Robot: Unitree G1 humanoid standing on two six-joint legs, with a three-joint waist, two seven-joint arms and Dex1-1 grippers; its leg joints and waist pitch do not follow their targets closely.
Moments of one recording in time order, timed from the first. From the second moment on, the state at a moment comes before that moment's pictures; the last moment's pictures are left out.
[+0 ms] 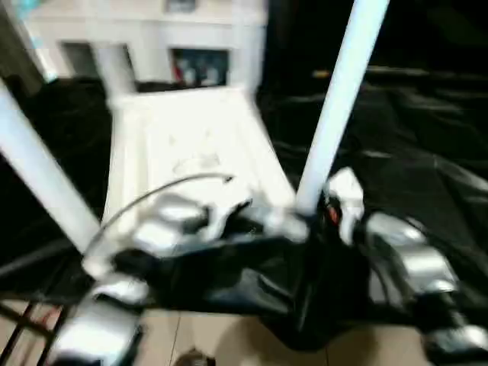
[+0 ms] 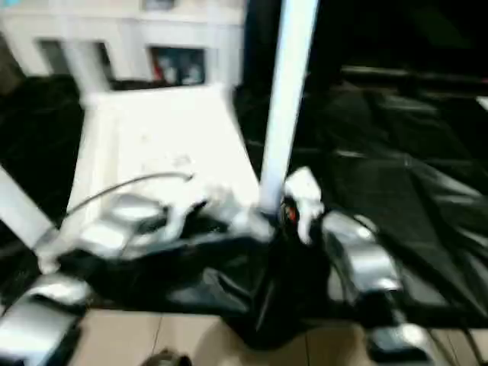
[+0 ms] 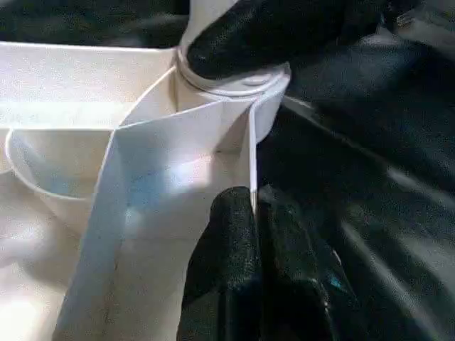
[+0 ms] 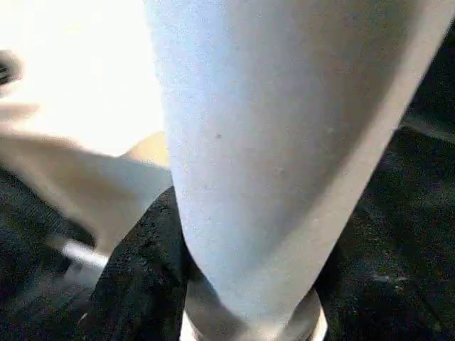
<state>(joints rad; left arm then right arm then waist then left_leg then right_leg) -0.73 0.10 -0.23 0.83 0.05 0.14 -0.93 -0.44 -0.23 0.03 0.45 0.10 0.24 0.57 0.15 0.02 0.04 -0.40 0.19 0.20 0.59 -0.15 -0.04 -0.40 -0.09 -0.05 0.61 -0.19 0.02</state>
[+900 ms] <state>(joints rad) -0.72 0.15 -0.22 0.82 0.03 0.09 -1.09 -0.43 -0.41 0.09 0.43 0.11 0.15 0.94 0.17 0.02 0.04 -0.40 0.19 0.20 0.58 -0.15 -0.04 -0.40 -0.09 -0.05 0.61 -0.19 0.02</state>
